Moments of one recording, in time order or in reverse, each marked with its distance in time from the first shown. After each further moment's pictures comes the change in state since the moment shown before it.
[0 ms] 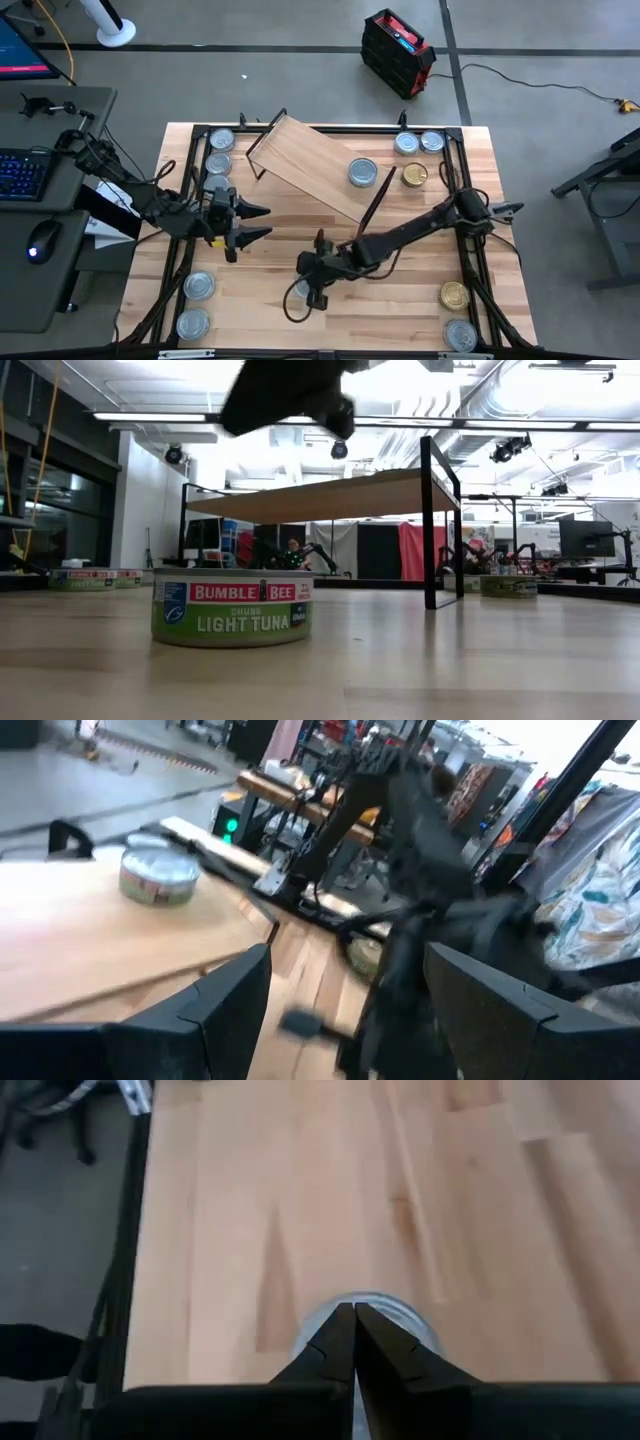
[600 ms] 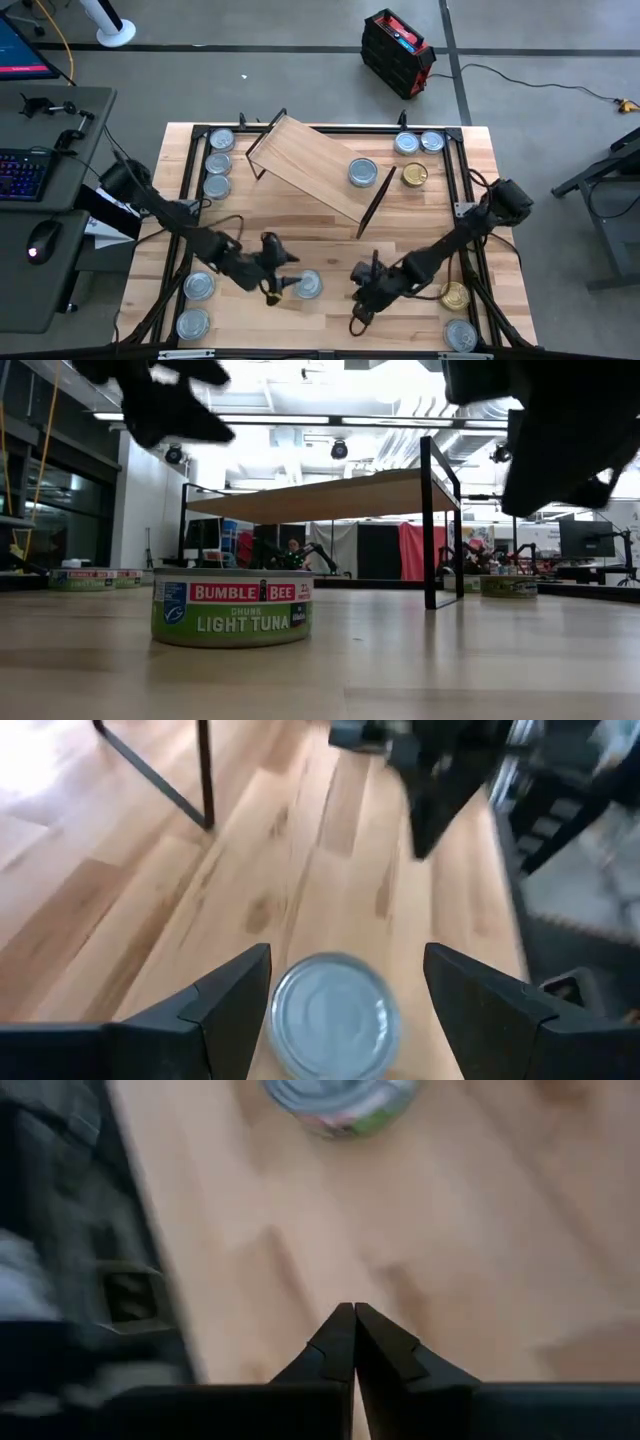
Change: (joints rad) left arm -0.005 0.572 -0.001 0.100 0.210 -0.074; right arm 0.216 -0.286 -0.628 0.301 0.008 0.667
